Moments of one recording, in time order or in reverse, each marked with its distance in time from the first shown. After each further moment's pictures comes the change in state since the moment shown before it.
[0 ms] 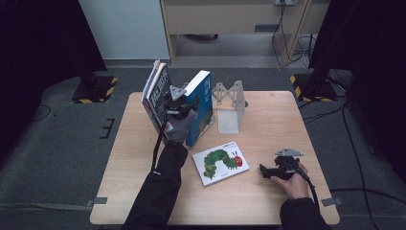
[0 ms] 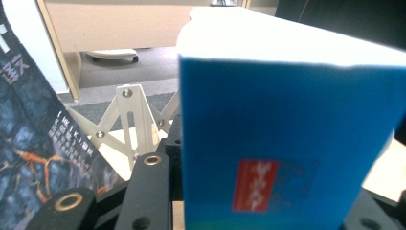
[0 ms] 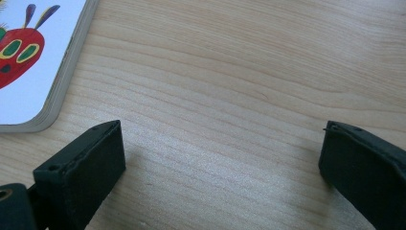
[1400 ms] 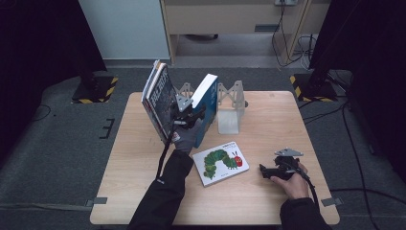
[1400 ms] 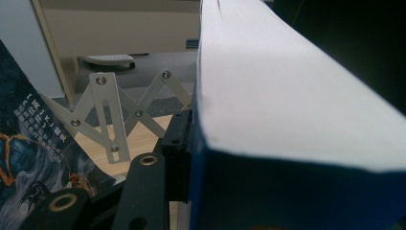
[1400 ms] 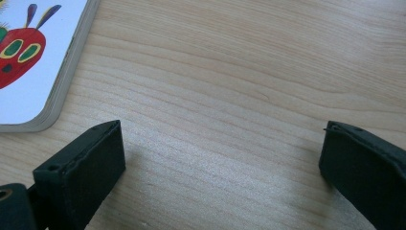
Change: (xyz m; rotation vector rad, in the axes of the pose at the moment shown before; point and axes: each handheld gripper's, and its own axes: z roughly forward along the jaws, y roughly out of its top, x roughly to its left) left arm -0.027 -0.020 -0.006 -0.043 -0.017 -0.014; right arm 0.000 0.000 0.000 -0.001 0.003 -0.004
